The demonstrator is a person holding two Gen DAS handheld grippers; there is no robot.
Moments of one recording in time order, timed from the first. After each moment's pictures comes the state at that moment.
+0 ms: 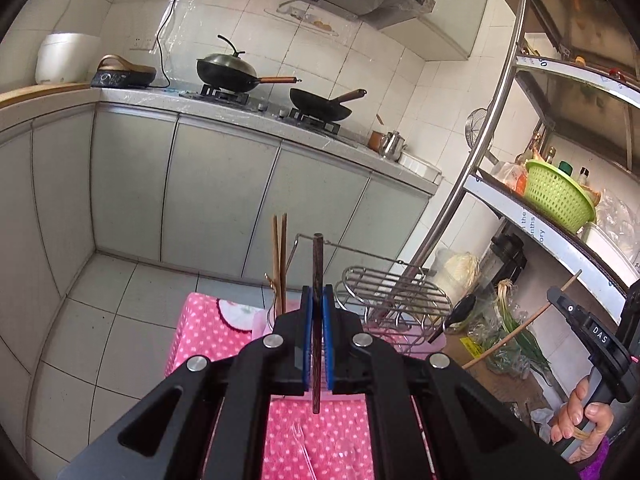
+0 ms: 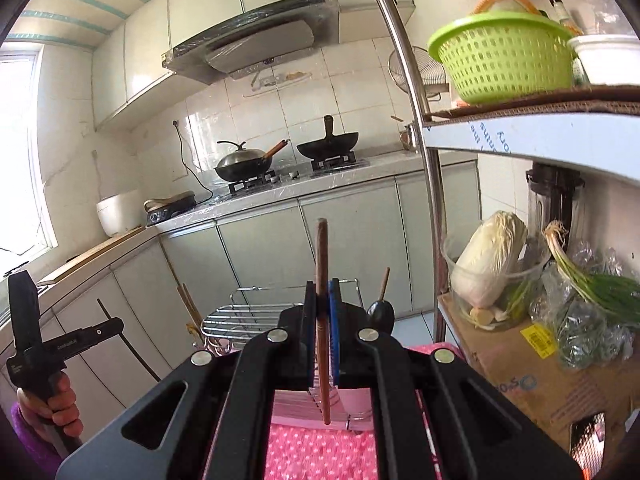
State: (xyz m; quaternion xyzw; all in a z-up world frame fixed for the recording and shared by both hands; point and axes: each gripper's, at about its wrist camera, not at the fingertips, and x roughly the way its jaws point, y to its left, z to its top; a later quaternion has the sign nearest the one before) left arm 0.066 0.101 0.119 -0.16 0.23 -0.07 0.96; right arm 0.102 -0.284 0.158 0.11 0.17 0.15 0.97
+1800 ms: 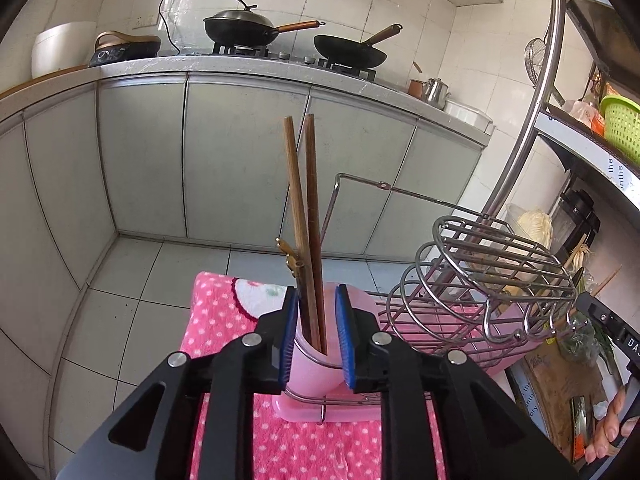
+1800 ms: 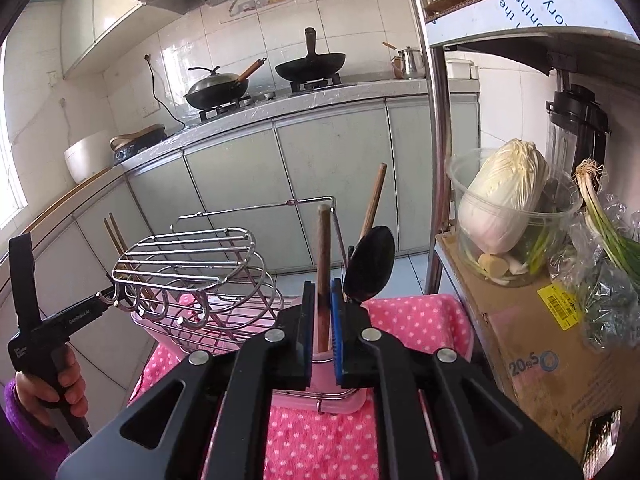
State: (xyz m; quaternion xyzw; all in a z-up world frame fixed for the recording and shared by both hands) left arm 0.177 0.072 0.028 -0.12 0.31 -0.01 0.94; right arm 0.188 -0.263 0.072 0.08 0.30 0.13 0.94
